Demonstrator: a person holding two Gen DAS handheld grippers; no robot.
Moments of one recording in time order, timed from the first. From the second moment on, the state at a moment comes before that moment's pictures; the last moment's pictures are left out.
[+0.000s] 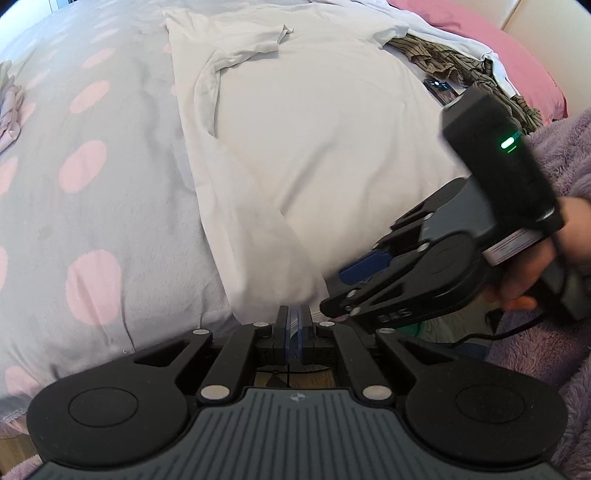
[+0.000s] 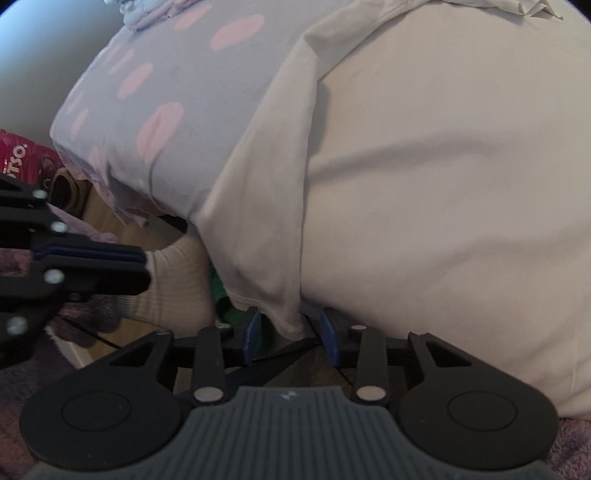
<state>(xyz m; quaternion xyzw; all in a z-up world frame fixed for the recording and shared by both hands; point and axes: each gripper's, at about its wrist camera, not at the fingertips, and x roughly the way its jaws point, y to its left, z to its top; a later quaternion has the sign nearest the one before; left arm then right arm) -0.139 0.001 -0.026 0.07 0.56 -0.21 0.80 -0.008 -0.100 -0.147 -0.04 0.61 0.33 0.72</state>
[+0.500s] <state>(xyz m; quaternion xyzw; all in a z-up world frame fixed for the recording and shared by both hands) -0.078 0.037 0.016 0.07 0.52 -0.16 0.84 -0.019 -0.108 -0.104 -0.02 0.60 0.35 0.72</state>
